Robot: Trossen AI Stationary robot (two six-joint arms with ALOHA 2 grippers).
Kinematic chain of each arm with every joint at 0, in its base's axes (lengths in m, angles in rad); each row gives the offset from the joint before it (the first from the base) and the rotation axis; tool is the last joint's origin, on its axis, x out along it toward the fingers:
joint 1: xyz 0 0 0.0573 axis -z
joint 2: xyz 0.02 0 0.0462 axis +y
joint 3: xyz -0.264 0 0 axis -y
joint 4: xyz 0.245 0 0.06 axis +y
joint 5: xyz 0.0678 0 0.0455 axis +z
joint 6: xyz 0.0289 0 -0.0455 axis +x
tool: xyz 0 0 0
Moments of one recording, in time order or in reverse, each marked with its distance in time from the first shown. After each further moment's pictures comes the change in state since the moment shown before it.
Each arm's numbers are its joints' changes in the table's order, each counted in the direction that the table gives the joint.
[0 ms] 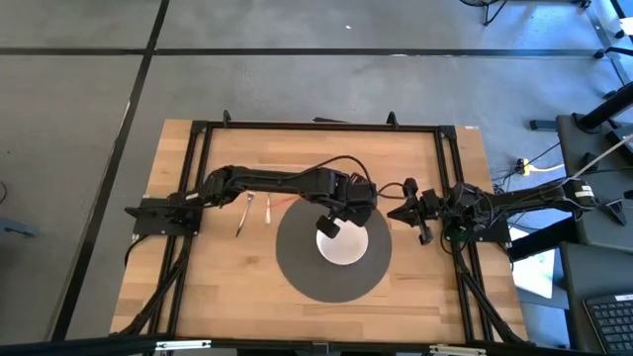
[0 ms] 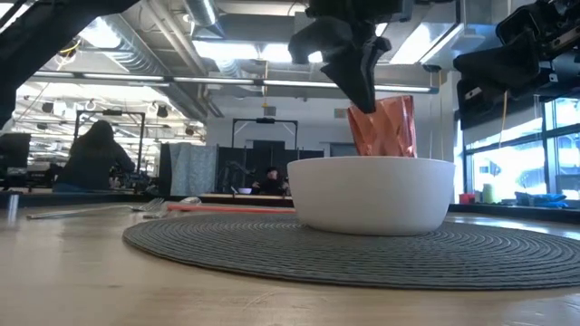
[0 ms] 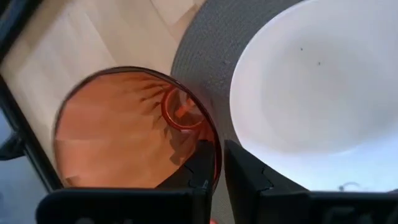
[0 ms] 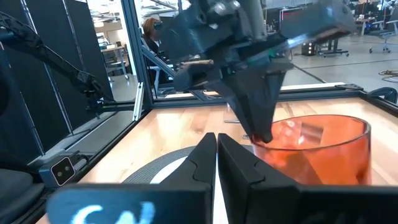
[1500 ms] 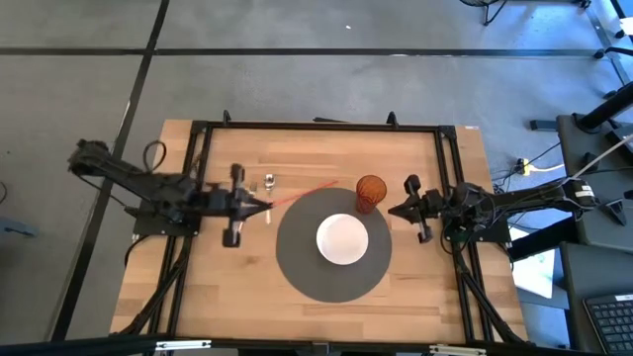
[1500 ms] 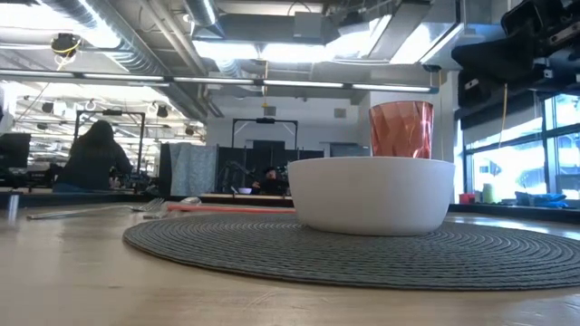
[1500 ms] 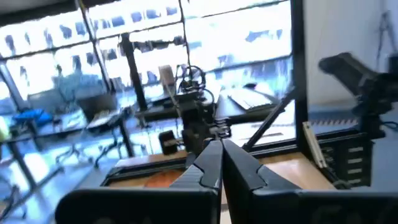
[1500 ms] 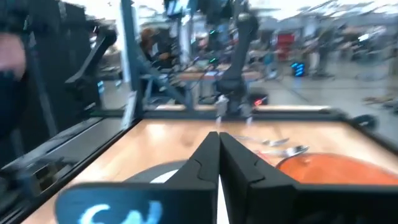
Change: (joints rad) left arm 0.334 -1.483 -1.661 -1.425 0.203 -0.432; right arm -0.001 0.000 0.000 -0.066 -0.046 -0.087
